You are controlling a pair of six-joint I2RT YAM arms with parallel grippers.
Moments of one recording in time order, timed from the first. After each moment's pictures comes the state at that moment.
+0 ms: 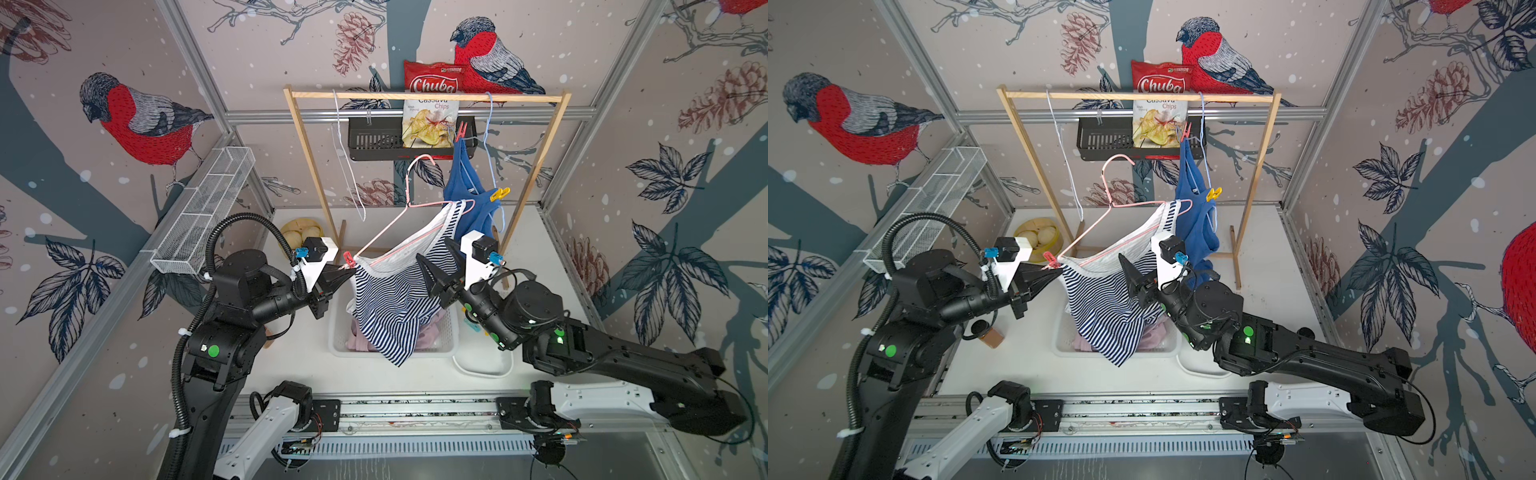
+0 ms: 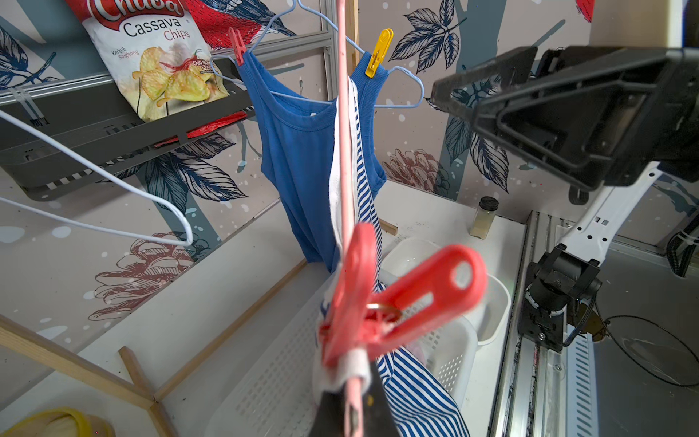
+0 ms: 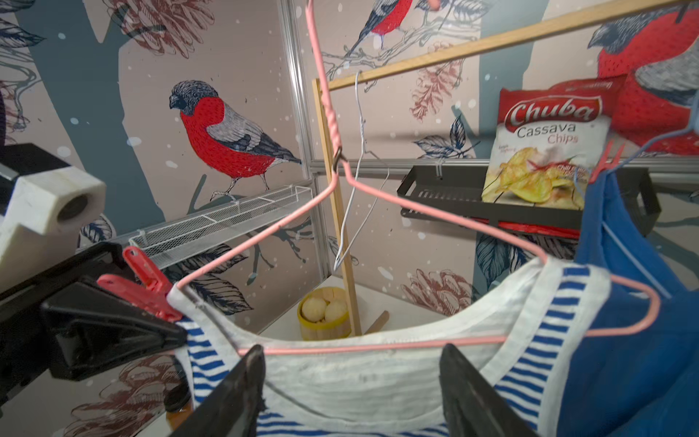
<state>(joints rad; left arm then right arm) -0.26 0.78 1.27 -0.78 0.70 0.24 1.32 1.04 1.14 0.10 0.62 -0.04</state>
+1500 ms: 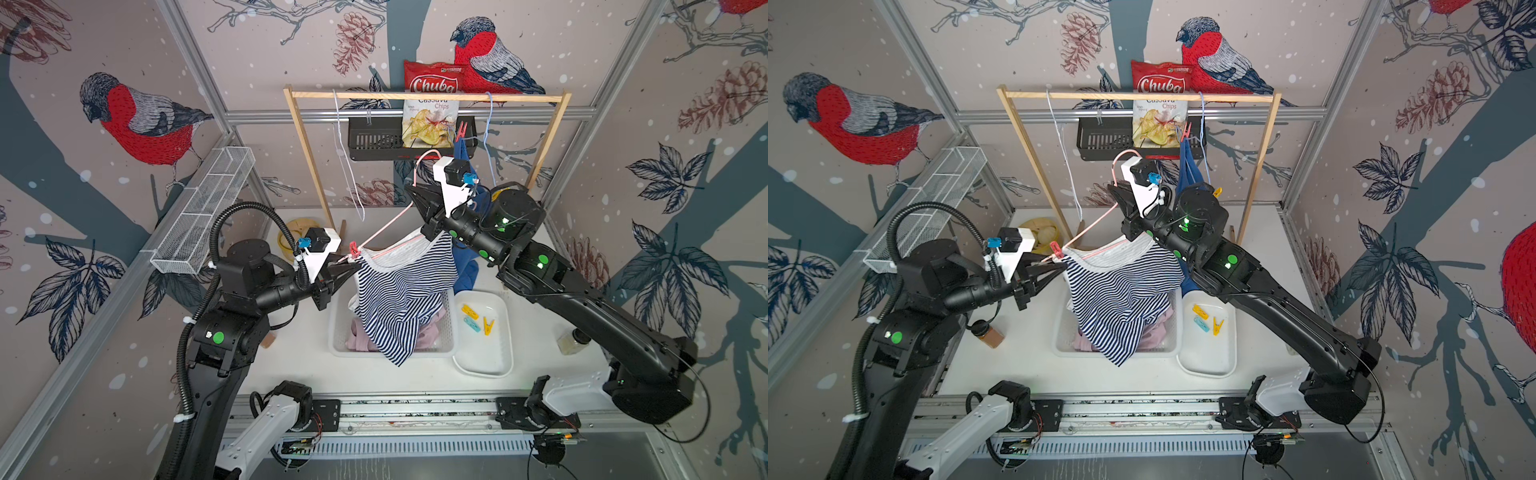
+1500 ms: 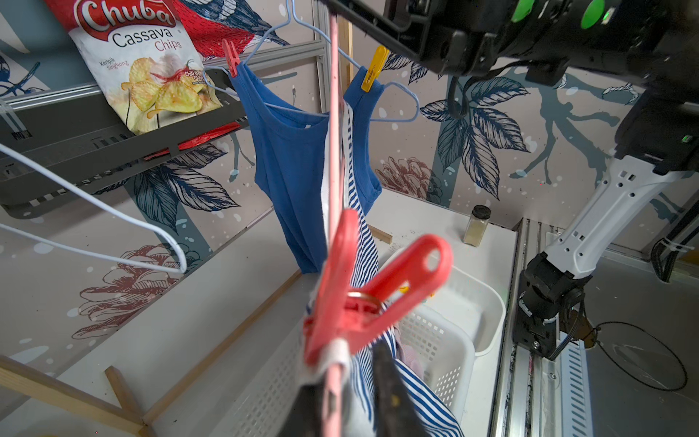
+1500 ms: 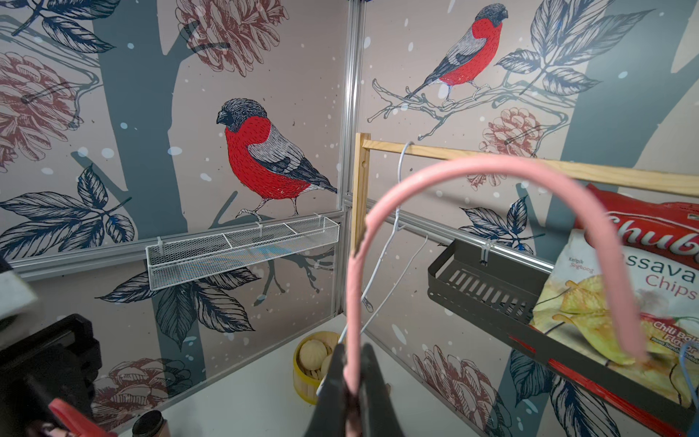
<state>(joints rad) -0.26 0.81 1.30 -0.74 0.75 0.21 0.95 1.36 1.60 -0.08 0.01 -0.13</state>
